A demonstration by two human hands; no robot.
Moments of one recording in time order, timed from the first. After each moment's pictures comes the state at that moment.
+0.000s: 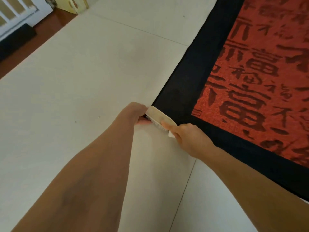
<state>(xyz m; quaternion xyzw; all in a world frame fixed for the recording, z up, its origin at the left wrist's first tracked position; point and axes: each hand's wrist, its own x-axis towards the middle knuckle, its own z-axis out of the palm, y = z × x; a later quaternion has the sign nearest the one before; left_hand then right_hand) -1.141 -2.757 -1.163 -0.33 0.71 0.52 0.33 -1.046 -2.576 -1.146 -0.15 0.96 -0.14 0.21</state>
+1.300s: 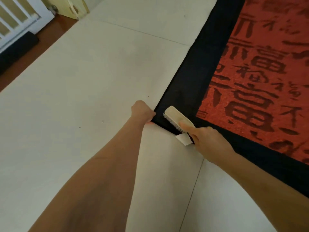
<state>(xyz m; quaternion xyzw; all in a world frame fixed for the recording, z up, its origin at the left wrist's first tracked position) -1.146 -2.753 -1.166 -0.21 0.89 0.34 0.22 -1.037 -2.556 -1.148 -0.07 0.97 -0.12 0.21</state>
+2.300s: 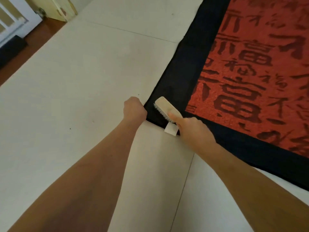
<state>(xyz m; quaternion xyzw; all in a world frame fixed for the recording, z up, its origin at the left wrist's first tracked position) -1.138 -2.741 -1.158 -0.12 0.96 0.19 0.16 -1.052 -2.563 -1.155 -0.04 0.98 -0.13 0.15</state>
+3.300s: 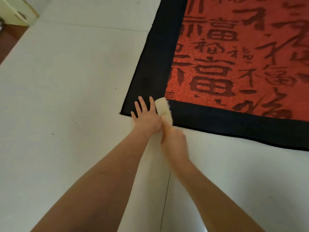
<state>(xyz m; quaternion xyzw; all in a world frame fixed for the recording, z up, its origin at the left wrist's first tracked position) -1.069 -2.664 -1.179 0.06 0.95 0.11 0.29 -0.966 -2.591 -1.163 0.21 0.93 -0.28 0.13</state>
